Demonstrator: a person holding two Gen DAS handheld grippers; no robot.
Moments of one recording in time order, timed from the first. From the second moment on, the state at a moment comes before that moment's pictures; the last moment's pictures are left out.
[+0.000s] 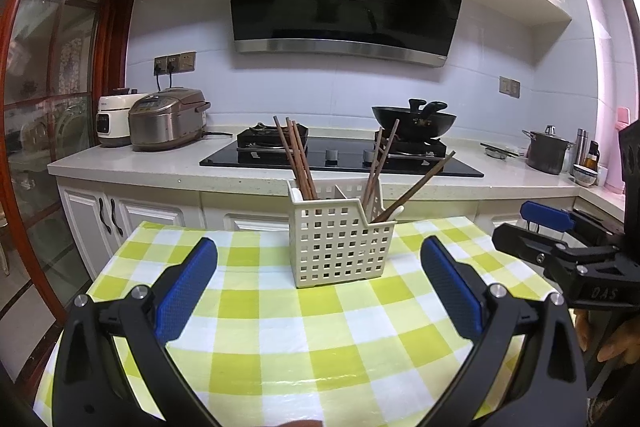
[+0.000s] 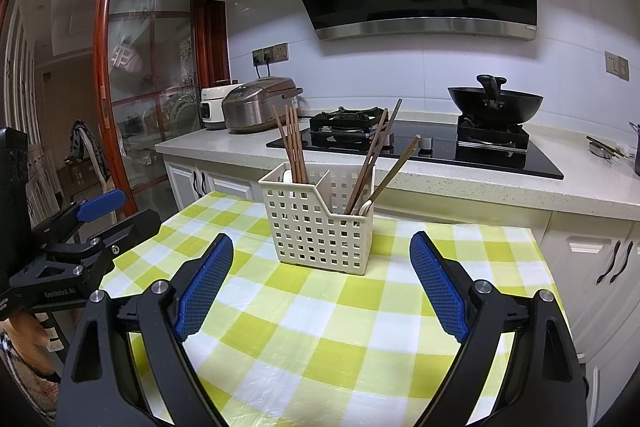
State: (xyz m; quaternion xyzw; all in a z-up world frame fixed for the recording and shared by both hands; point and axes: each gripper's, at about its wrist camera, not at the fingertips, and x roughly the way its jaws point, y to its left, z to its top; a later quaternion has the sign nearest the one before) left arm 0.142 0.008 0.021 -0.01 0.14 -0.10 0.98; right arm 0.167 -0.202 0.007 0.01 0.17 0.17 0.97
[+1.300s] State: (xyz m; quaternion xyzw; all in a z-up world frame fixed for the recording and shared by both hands) left arm 0.137 0.004 0.021 -0.01 0.14 -0.12 0.98; right arm 0.165 -0.202 0.001 0.01 0.17 0.17 0.97
